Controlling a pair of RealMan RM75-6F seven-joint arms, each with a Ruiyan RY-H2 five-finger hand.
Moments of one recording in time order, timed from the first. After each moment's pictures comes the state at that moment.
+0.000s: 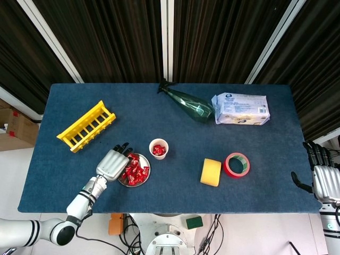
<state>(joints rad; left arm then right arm) -0.67 -1.43 0.02 -1.77 1.12 1.09 0.72 0.07 -1.13 0.10 -1.59 -1.44 1.46 0.10</state>
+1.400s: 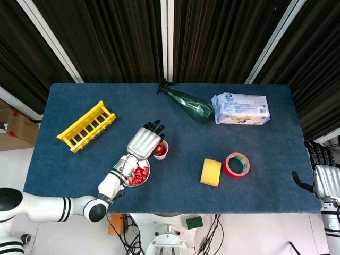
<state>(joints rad) -0.92 -1.57 -0.21 -1.70 0.93 1.06 0.78 0.08 -1.12 0.10 -1.58 -1.44 1.45 0.12</state>
